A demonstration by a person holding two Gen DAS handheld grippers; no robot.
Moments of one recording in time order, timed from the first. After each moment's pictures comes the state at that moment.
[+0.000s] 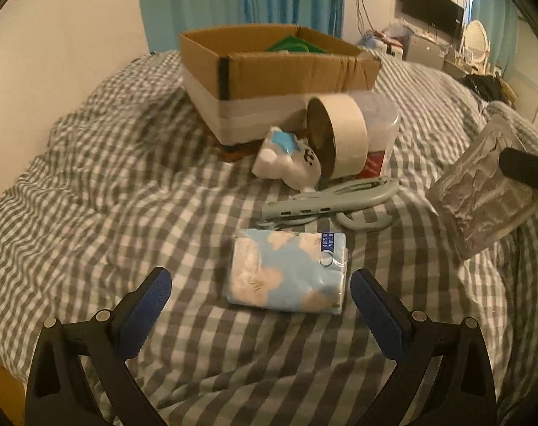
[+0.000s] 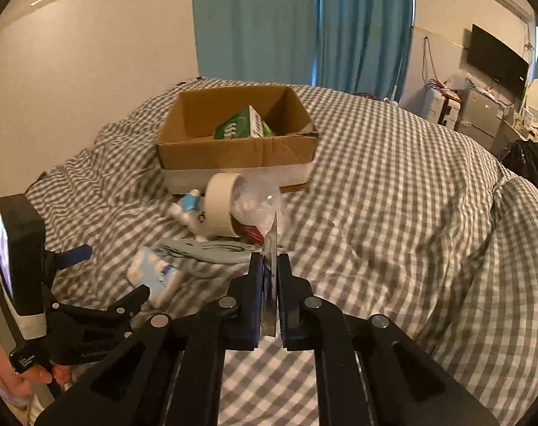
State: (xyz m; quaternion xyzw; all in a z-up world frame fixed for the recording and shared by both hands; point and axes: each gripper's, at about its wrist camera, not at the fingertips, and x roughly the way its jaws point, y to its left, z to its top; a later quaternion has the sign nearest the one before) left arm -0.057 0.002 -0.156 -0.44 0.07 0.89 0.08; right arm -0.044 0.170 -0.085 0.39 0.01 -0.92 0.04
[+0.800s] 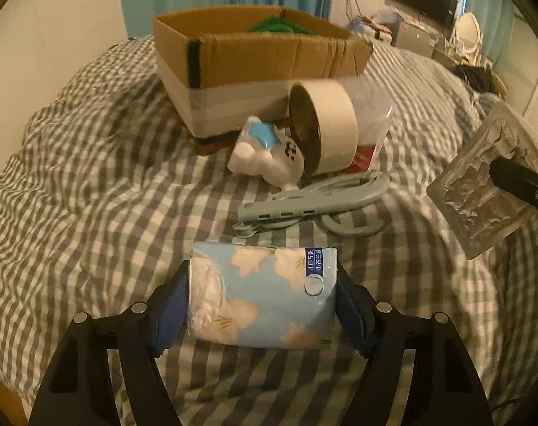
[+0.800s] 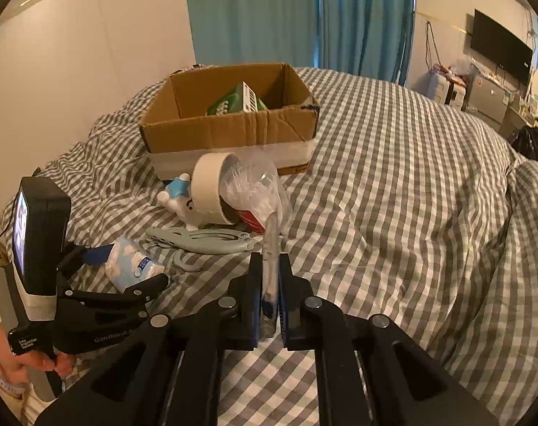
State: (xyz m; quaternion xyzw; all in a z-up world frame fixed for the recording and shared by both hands) left arm -0.069 0.011 -0.153 -0.47 0.05 0.88 0.11; right arm -0.054 0.174 -0.103 0.39 0.00 -0.92 0.04
